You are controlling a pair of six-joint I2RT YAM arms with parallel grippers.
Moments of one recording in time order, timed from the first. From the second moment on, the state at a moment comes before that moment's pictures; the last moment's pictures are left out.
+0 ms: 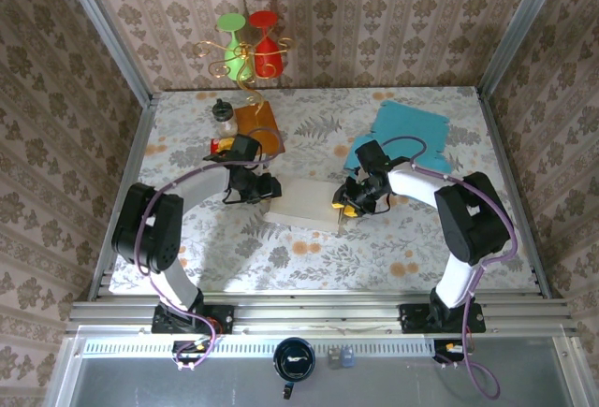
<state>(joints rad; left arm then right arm) -0.45 1.69 1.05 -0.53 0.37 -0.50 0.39 1.77 1.04 -0.50 -0.49 0.84</state>
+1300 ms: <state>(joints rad) -0.45 1.68 0.95 -0.46 0.38 -0.45 0.39 1.78 1.04 -0.50 -0.49 0.81</state>
